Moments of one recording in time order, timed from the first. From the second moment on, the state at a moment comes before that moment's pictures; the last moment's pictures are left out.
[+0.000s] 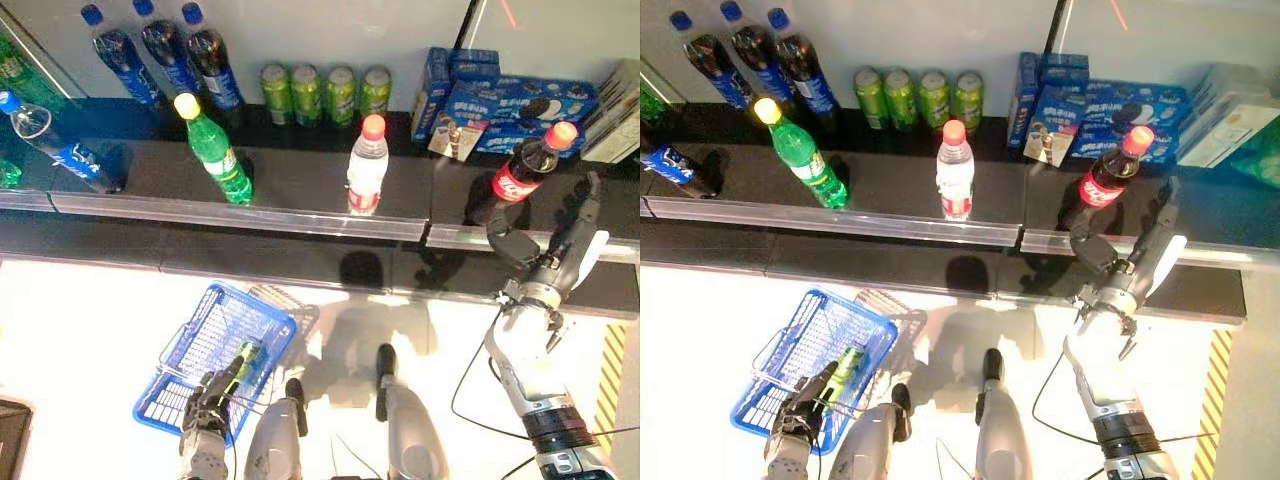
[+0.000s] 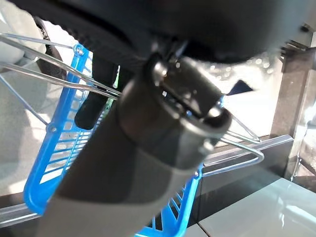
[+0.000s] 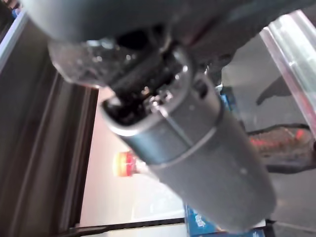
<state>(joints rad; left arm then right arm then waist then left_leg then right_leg) -0.04 0.17 0.05 0.93 -1.12 -0.23 0.09 -0.23 -0.47 0.09 0.11 0.24 -0.23 -0.81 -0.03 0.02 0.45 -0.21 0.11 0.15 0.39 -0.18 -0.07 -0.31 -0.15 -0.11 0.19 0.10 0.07</state>
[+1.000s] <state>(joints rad) -0.17 0.18 -0.03 0.88 -1.16 -0.22 0.09 -0.62 -0.55 0.08 0.35 0.40 -0.20 -0.88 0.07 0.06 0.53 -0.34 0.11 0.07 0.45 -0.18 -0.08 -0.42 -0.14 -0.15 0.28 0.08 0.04</state>
